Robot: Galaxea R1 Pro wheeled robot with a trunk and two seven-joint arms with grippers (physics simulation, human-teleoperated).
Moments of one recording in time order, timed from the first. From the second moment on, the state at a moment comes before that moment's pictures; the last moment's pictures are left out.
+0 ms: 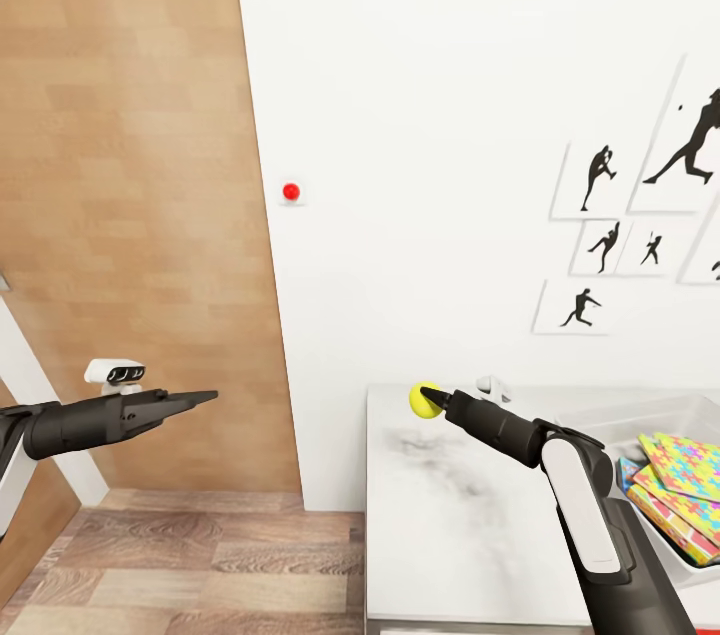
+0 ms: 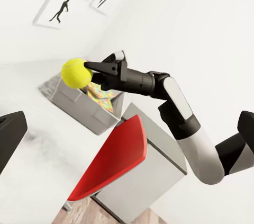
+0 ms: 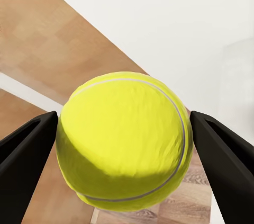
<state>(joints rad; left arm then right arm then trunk) -0.47 0.41 0.22 -1.43 0.35 1.02 -1.57 -0.39 -0.02 -0.06 -1.57 -0.74 0.91 0.12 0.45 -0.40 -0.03</state>
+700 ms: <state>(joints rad) -0.47 0.41 0.22 -1.43 0.35 1.02 -1.57 -0.39 -0.02 -0.06 -1.57 -0.74 0.91 0.12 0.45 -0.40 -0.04</state>
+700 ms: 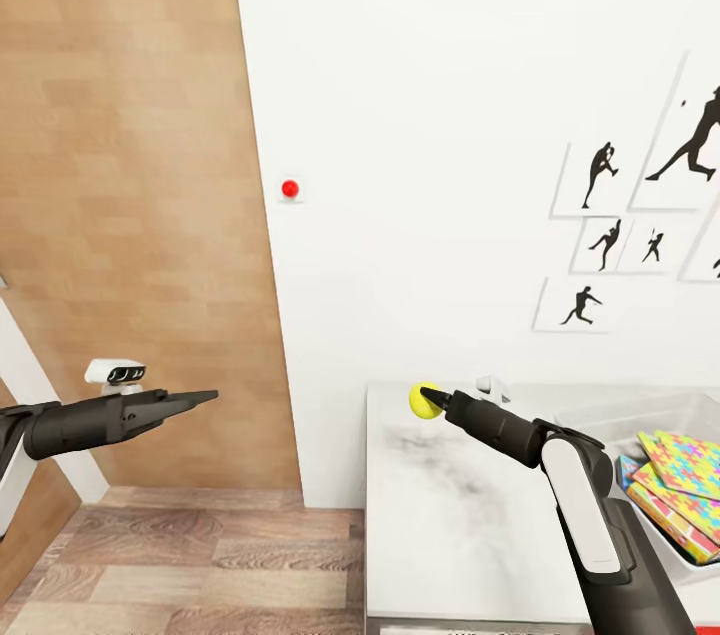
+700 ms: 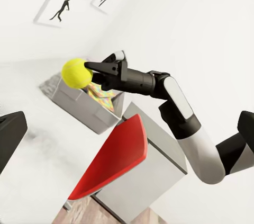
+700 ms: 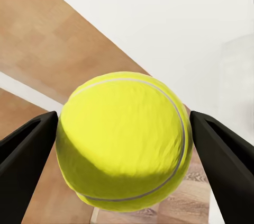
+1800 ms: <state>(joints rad) -0.47 0.41 0.22 -1.43 0.35 1.01 -1.57 -0.39 -0.02 -0.06 -1.57 -0.74 0.90 0.15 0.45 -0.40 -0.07</state>
